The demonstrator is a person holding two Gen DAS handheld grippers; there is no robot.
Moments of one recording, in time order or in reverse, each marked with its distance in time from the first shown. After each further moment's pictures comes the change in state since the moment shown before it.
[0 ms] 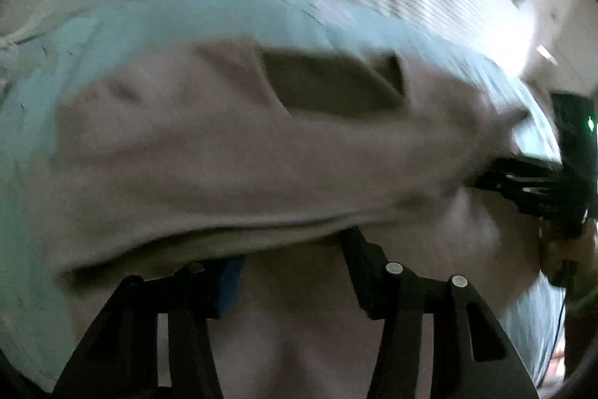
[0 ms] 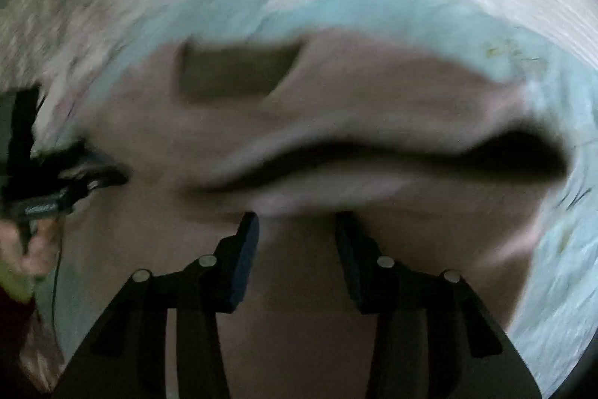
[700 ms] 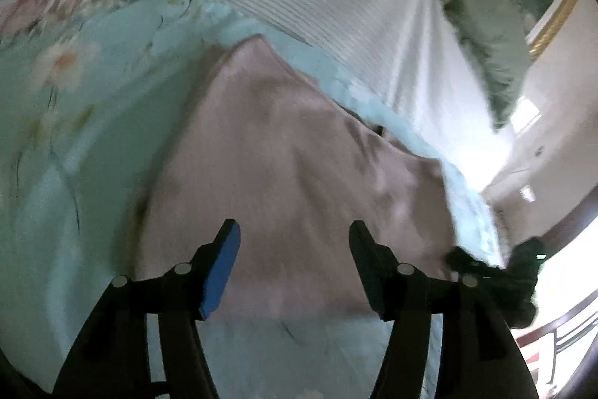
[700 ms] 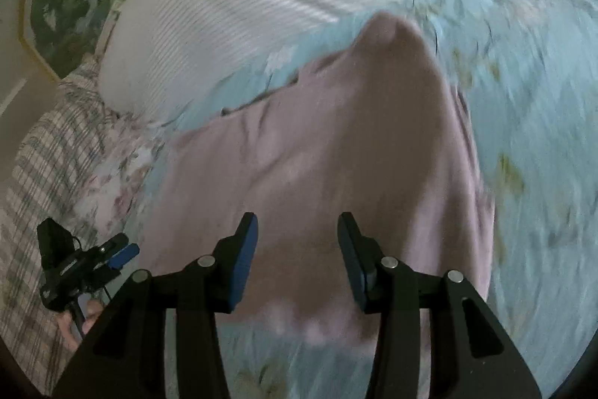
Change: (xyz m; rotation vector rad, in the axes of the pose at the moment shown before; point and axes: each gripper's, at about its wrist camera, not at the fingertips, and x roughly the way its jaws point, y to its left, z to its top) left arm -0.121 0.018 -0.157 -0.413 -0.275 -0.188; right arm -0.097 0.025 -0.131 0.334 -0.268 0.193
